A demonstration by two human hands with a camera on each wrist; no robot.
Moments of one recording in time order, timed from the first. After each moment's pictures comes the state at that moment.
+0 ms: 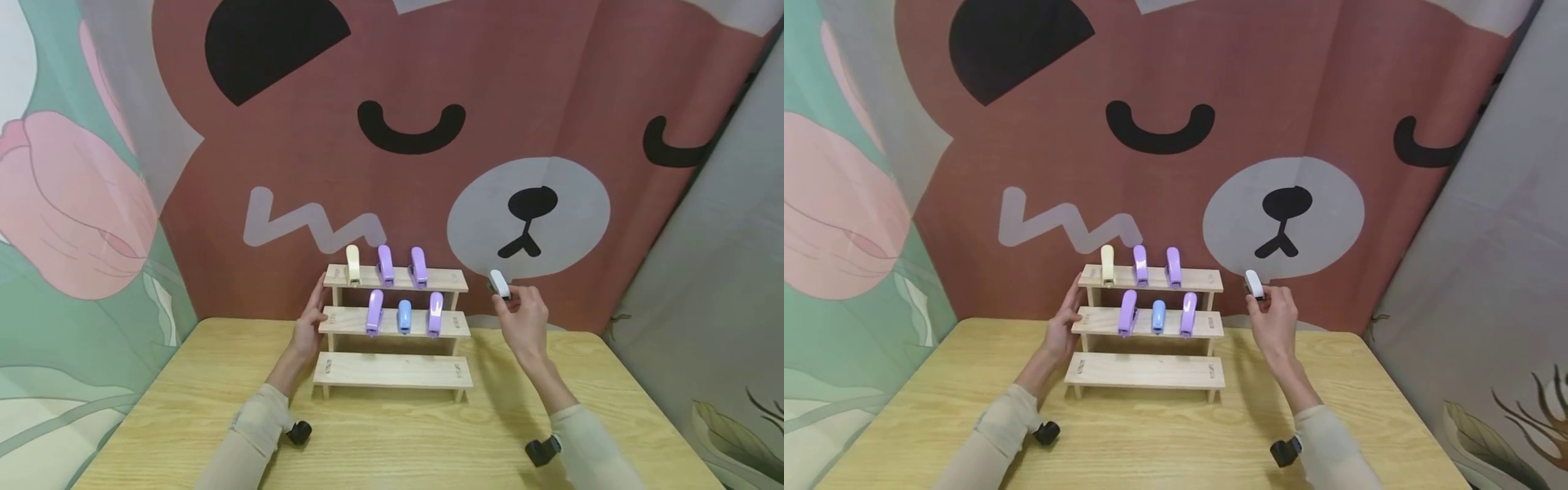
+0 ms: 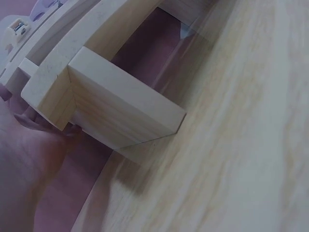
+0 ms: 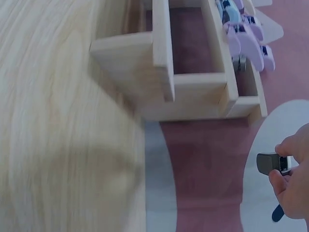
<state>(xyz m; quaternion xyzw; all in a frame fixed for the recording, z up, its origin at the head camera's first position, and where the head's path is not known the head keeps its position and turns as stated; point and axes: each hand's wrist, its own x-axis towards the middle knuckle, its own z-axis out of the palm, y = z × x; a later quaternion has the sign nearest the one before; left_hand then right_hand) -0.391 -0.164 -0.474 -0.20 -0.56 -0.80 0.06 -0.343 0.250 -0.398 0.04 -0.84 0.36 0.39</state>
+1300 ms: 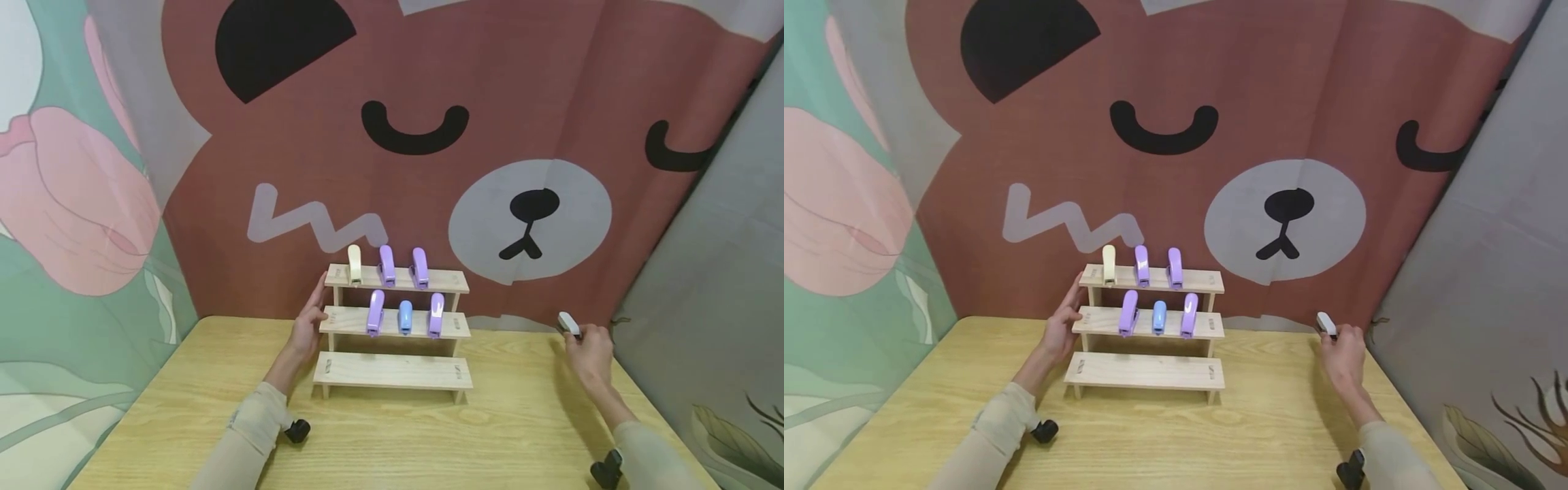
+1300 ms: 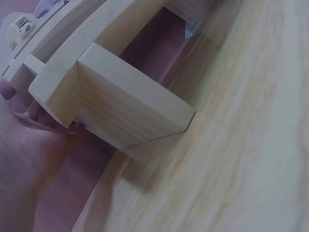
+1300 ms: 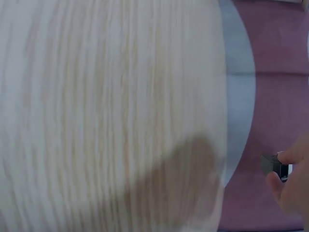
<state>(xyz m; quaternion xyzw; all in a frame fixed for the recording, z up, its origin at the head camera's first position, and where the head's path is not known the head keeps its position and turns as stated) -0.389 -0.170 -0.472 -0.19 -0.56 -0.80 0.04 -0.341 0.394 -0.461 -0.06 -0.89 0.28 0.35</state>
